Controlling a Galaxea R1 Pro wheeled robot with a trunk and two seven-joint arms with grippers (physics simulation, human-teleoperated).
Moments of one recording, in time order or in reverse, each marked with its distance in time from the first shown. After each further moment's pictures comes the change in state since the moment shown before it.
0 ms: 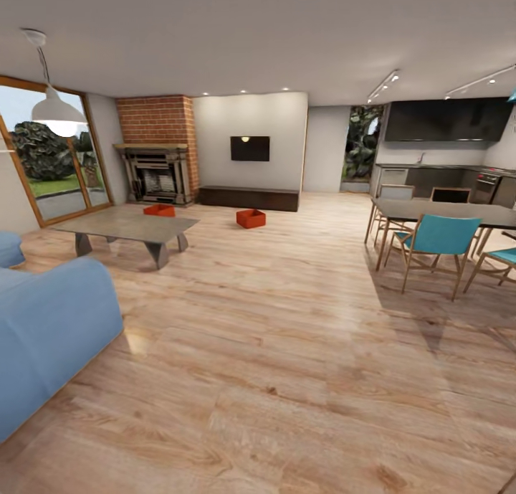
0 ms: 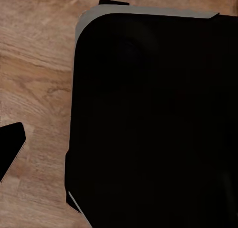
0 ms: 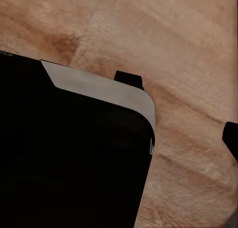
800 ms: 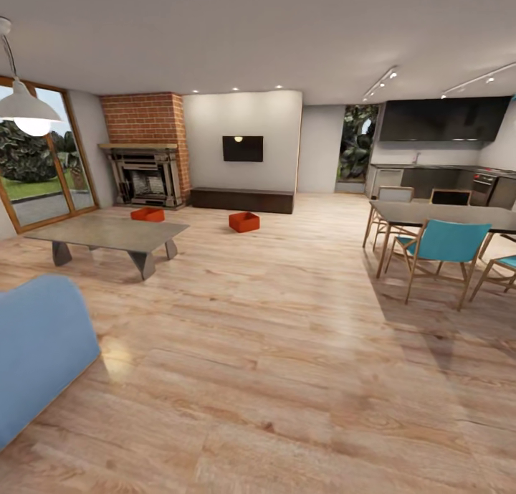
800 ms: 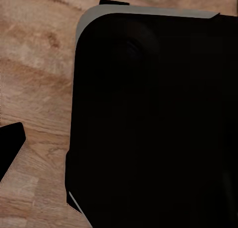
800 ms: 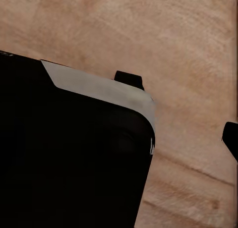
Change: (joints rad) left arm 0.000 0.001 0.000 0.000 0.000 0.000 0.000; right arm 0.000 0.001 0.000 0.000 0.001 0.000 0.000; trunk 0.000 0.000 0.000
